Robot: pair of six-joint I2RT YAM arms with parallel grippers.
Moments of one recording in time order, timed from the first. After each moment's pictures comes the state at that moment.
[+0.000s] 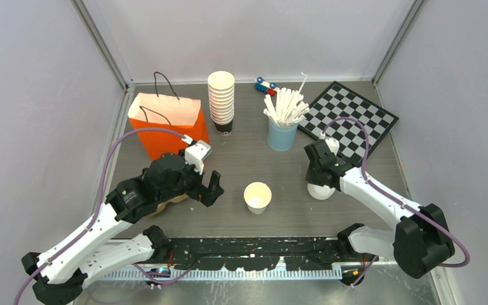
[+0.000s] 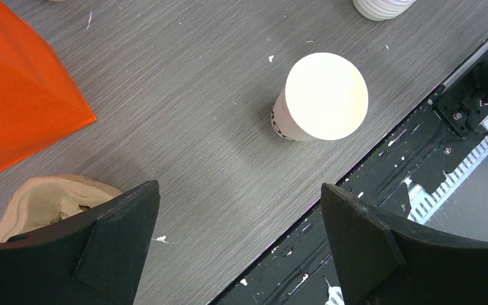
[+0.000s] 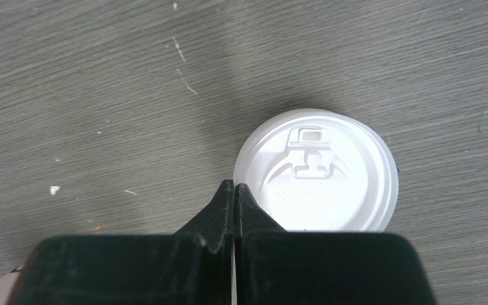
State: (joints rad) left arm -0.86 0.74 0.93 -0.75 -0.03 -0.21; right arm 0.47 1.19 0.71 -0.59 0.30 0.68
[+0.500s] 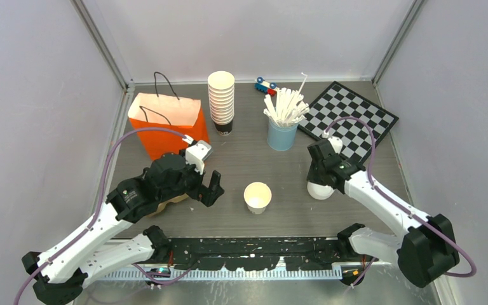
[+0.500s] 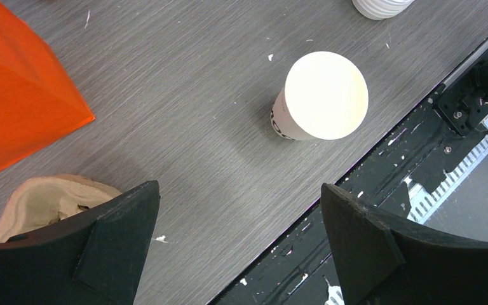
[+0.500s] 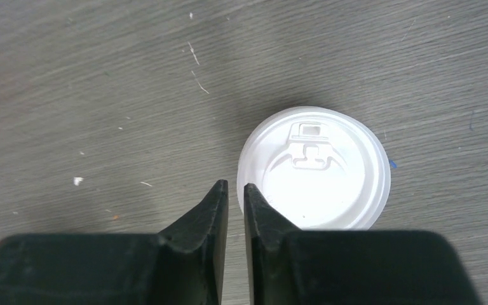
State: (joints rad) left arm -0.86 0.75 0.93 -0.75 -0.03 -0.21; right arm 0.47 1.08 0.71 -0.62 0.29 0.68
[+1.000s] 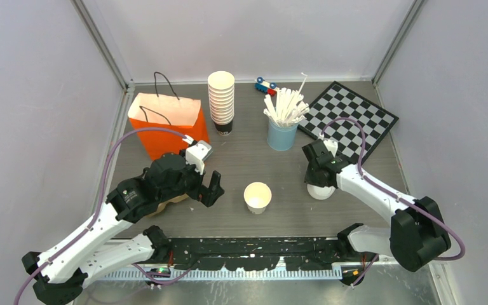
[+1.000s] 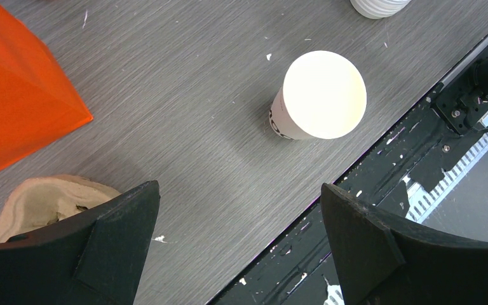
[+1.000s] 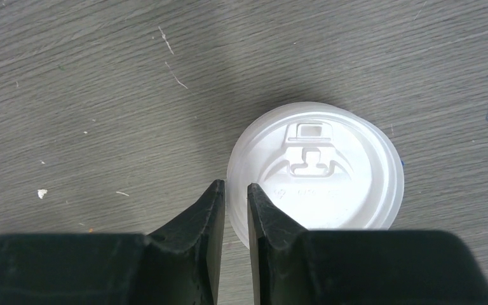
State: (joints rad) left arm -0.86 0.75 0.93 -0.75 -0.02 -0.21; right arm 0.47 1.22 0.72 -0.62 0.29 0.71
